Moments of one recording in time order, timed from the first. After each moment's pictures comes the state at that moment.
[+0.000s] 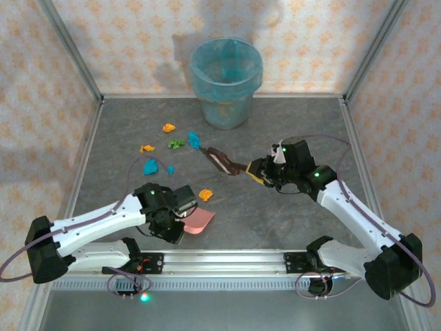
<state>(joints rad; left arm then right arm) -0.96 1.13 0.87 -1.33 0.13 -0.65 0.48 1.09 0.87 -0.52 -0.49 1.03</state>
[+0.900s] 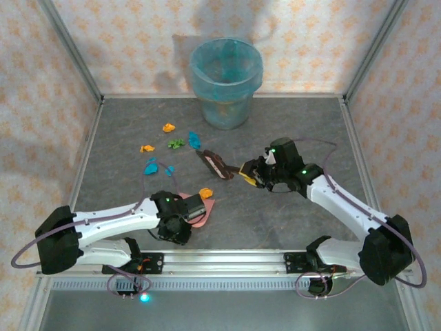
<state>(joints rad) -1.01 1.23 0.74 -1.11 0.07 -0.81 0.53 1.21 0.84 -0.40 -0.50 1.14</state>
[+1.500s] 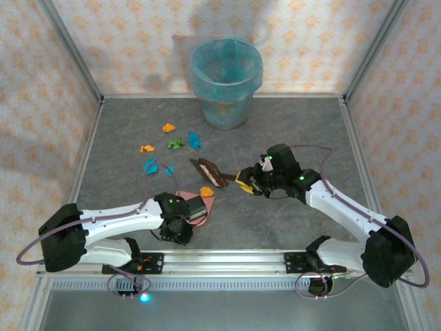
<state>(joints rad) -1.01 1.26 0.71 -1.05 0.05 -0.82 0.58 1.17 0.78 -0.37 -0.54 1.19</state>
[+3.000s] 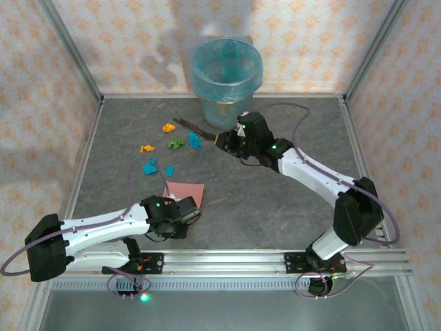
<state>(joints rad) -1.01 1.11 0.67 -1.02 -0.12 -0.96 0.64 1.56 1.24 -0.26 -0.25 0.89</state>
